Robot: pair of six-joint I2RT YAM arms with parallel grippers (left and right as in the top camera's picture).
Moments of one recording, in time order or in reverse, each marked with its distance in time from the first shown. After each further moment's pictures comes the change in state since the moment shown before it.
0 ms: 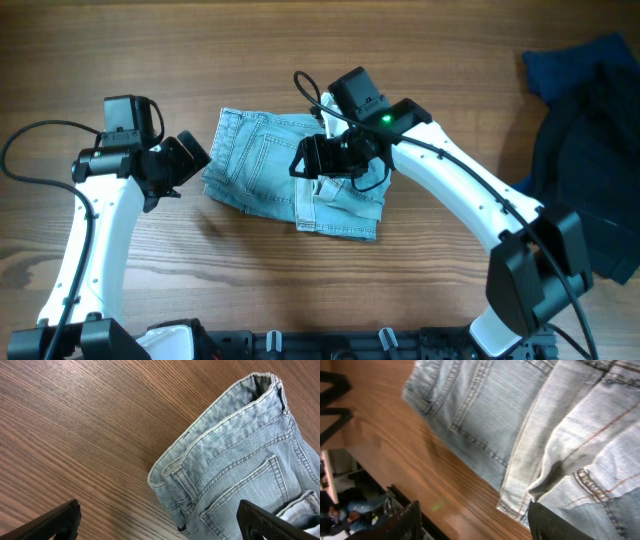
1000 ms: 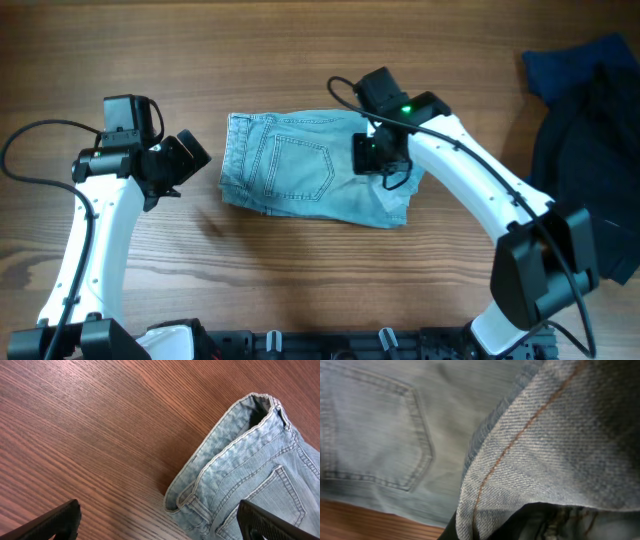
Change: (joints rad) left arm 0.000 0.000 0.000 0.008 0.000 0.000; right arm -0.076 0.012 -0.019 -0.165 0.430 0.013
